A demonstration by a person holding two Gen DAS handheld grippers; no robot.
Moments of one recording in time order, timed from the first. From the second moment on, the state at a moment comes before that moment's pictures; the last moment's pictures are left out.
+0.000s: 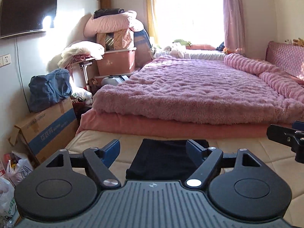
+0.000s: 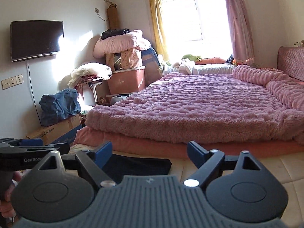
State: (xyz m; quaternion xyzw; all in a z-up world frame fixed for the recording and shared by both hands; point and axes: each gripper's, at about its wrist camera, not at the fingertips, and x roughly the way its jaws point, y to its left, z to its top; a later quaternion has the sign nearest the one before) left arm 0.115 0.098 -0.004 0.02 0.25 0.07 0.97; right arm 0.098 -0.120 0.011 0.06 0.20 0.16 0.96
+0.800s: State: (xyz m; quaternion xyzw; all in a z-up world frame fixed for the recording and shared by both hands) left arm 0.074 0.089 -0.059 0.02 0.36 0.08 0.93; right arm 0.052 -0.083 -0.062 -0.01 0.34 0.15 0.93
